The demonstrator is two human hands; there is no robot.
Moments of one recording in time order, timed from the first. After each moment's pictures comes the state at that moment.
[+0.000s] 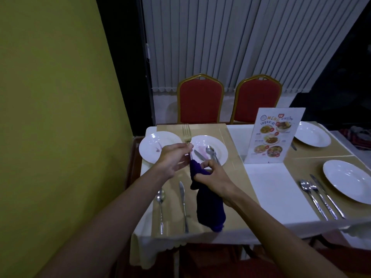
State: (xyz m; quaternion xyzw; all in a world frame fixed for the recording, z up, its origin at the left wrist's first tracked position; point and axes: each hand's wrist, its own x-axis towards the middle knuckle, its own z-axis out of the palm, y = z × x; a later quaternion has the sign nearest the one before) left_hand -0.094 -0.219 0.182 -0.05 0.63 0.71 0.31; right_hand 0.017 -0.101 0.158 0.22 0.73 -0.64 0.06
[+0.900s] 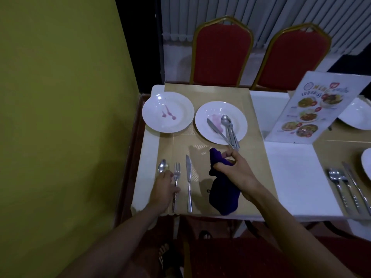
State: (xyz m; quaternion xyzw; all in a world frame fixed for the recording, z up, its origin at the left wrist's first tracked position) left_hand -0.055 -0.279 -0.058 0.08 0.91 0.37 0.20; right_hand -0.006 -0.064 0.083 0.30 0.73 -0.60 0.10
